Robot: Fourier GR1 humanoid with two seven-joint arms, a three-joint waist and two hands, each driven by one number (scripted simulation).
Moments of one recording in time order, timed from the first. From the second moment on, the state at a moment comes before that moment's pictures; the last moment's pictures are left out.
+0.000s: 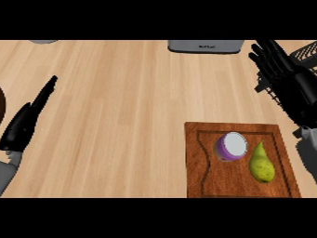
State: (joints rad) left arm -0.23 0.62 -0.29 -1.33 0.06 0.20 -0.10; right arm -0.40 -0.46 0.15 -1.63 -0.36 0.00 0.15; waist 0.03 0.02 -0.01
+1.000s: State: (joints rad) left arm -0.14 0.55 -0.18 -1.36 0.15 0.32 -0.03; right arm 0.25 -0.23 0.02 -1.72 0.11 -0.92 0.34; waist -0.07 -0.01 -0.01
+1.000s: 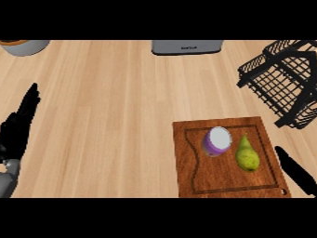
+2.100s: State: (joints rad) left arm -0.19 0.51 -0.22 -1.41 0.11 0.32 0.02; right arm 0.21 -0.41 0.17 -2.04 0.47 -0.47 1.24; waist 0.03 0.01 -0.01
